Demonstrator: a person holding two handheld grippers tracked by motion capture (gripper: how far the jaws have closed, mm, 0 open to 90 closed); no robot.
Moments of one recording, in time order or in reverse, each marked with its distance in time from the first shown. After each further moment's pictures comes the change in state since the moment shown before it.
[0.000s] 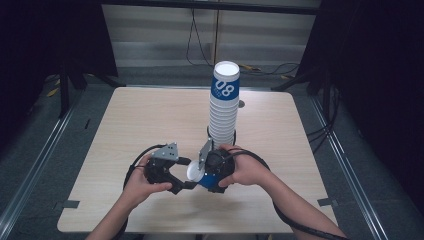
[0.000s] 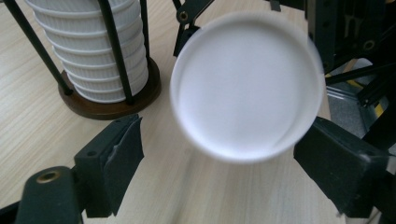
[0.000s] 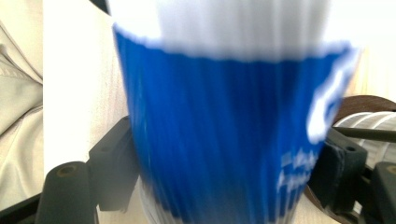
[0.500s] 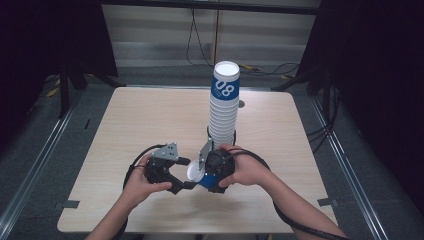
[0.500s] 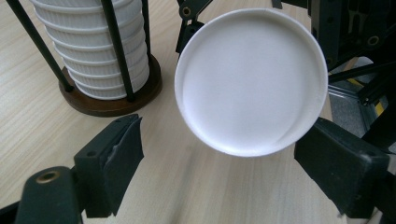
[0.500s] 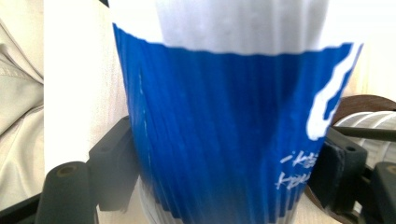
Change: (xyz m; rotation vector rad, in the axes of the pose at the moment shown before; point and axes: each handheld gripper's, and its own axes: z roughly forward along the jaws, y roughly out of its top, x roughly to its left) left arm 0.002 -0.001 -0.001 0.012 0.007 0.007; right arm 0.000 -0.001 0.000 -0.006 0.000 -0.008
